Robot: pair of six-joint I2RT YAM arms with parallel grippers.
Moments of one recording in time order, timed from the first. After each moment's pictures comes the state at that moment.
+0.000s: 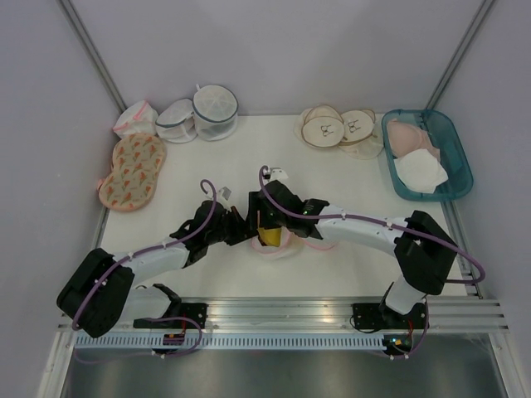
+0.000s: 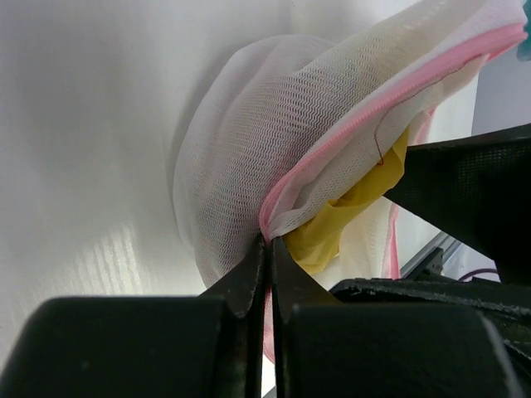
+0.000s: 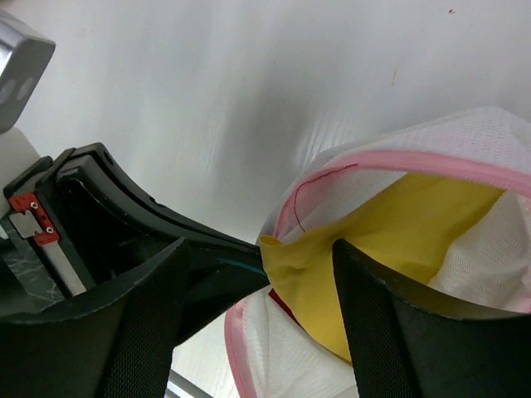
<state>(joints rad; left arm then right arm) -0.60 1.24 0.41 0.25 0.21 -0.90 0.96 1.62 1.07 -0.15 0.17 0.72</state>
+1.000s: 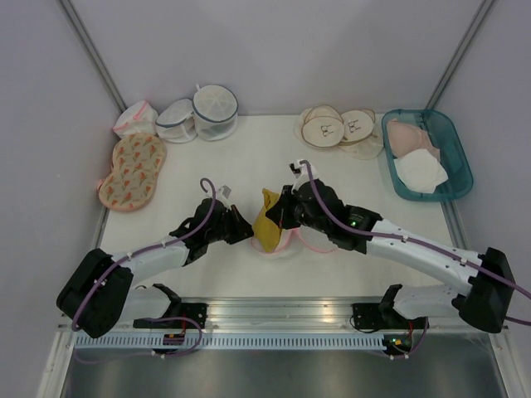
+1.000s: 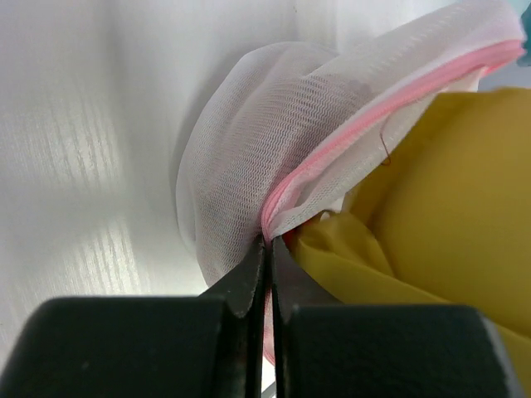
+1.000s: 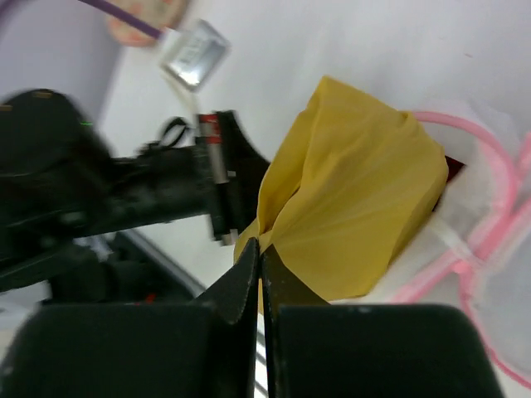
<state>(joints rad) -0.59 1.25 0.42 0.23 0.21 -0.91 0.98 1.28 1.00 -0.25 0.17 0.72</state>
